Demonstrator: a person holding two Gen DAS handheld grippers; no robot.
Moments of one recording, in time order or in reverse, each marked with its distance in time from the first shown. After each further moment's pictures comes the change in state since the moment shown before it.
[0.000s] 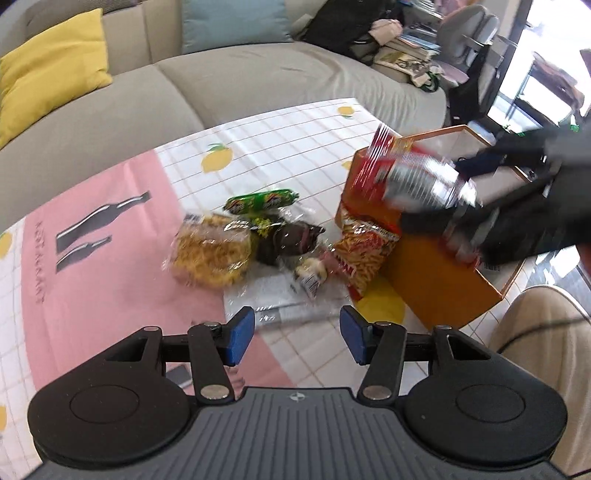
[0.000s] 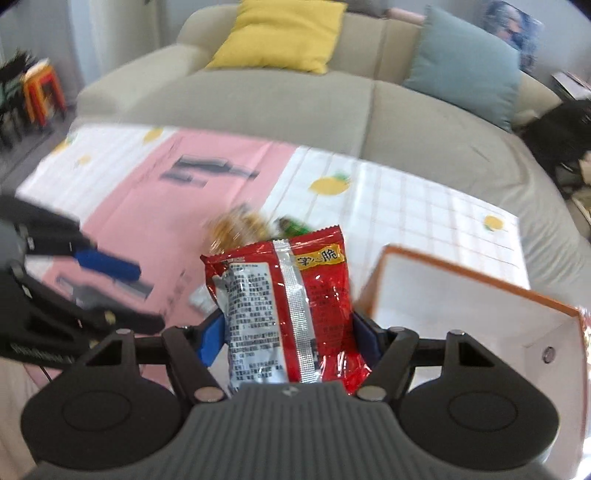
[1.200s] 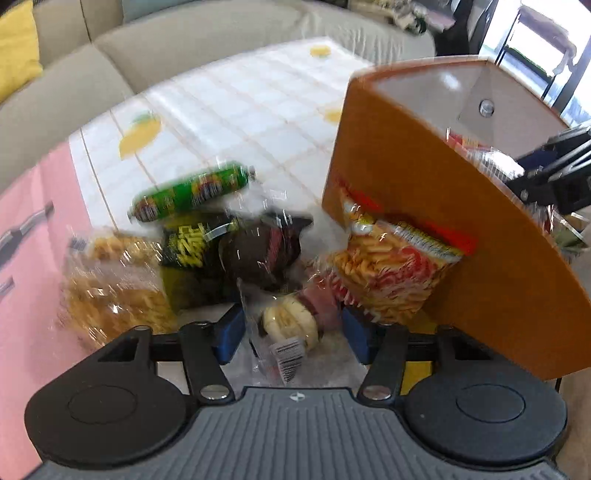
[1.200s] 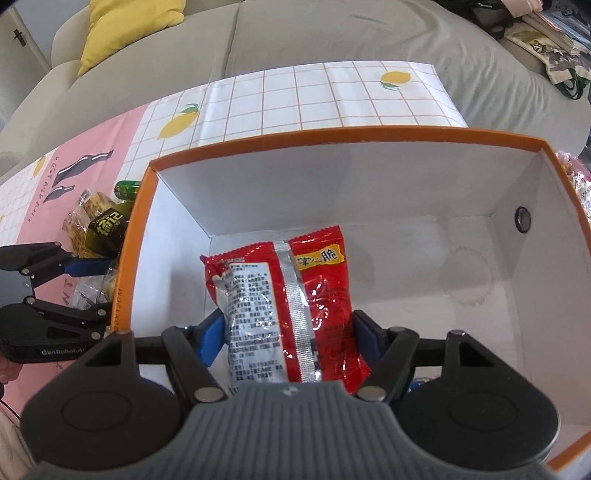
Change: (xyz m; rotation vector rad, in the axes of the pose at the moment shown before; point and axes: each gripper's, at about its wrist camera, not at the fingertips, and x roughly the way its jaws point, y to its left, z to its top) left arm 0.141 -0.019 0.028 0.107 0.126 -0.027; right arm 0.064 -0.144 -0.048 0.372 0.222 -0.038
